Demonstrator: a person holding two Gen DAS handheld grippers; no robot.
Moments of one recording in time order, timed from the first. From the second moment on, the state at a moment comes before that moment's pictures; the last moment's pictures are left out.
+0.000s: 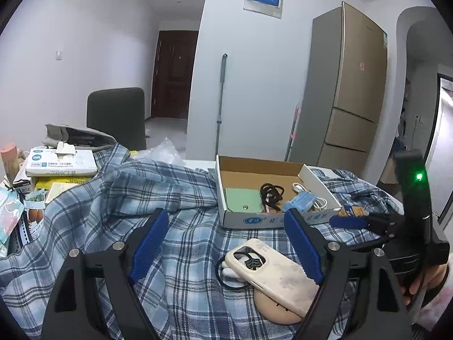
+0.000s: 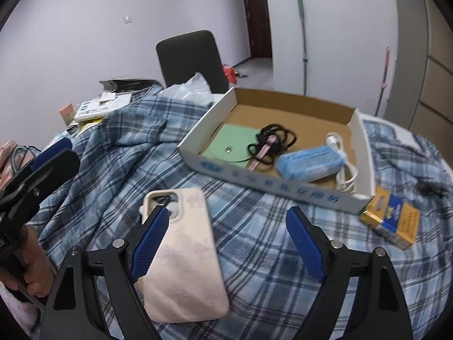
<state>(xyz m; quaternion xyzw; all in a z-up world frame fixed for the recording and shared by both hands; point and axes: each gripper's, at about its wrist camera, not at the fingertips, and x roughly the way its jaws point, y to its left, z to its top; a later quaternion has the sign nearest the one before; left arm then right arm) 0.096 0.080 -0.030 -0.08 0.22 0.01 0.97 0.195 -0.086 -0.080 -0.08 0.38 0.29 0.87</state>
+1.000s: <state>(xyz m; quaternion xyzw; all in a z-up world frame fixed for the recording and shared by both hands) 0.077 0.091 -0.012 -0.10 0.16 -0.01 0.98 0.185 -0.051 -0.129 -0.09 0.45 0.38 0.80</state>
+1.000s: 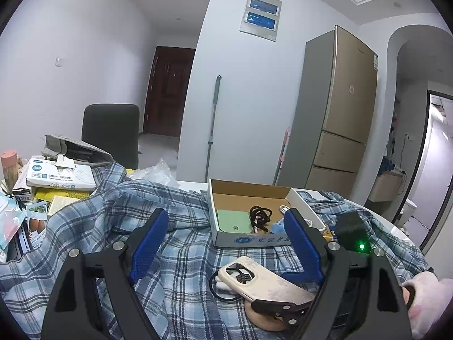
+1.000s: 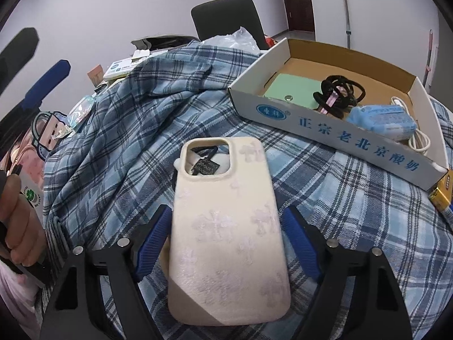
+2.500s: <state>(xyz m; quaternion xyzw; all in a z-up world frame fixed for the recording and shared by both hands) 0.149 0.004 -0.102 0.02 0.50 -0.18 0.85 0.167 -0.190 -0.040 -0.03 0.33 0.28 0.90</state>
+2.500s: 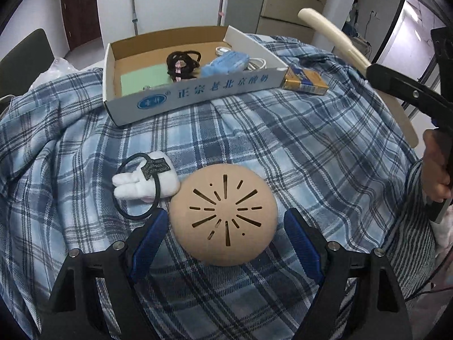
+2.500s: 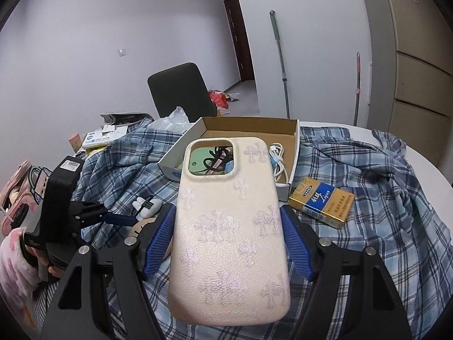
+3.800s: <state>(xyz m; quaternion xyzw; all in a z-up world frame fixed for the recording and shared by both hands) 0.139 -0.002 0.018 0.01 0.35 -0.12 0.93 0.155 -0.178 0.017 -0.05 0.27 0.24 0.93</state>
